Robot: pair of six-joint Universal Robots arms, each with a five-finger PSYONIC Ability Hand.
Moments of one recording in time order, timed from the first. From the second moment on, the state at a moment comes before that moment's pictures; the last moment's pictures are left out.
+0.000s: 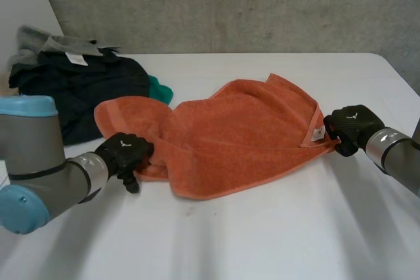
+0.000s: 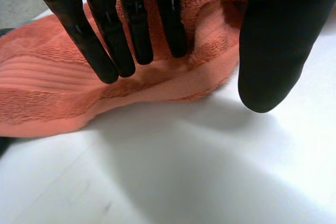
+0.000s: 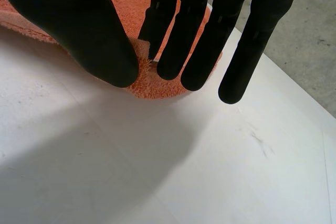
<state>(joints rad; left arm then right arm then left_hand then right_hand) 4.46 -2.09 -1.59 3.09 -1.27 3.65 1.66 -1.01 1.47 -0.02 1.26 2.56 0.57 0.58 0.58 0.57 0.39 1.12 1.17 1.19 1.19 0.99</state>
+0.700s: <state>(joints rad) 4.51 -1.67 -1.55 2.93 -1.25 3.50 1.48 -1.30 1.43 0.53 1.28 2.12 1.13 1.19 1.18 1.19 0.98 1.12 1.17 1.19 1.19 0.99</state>
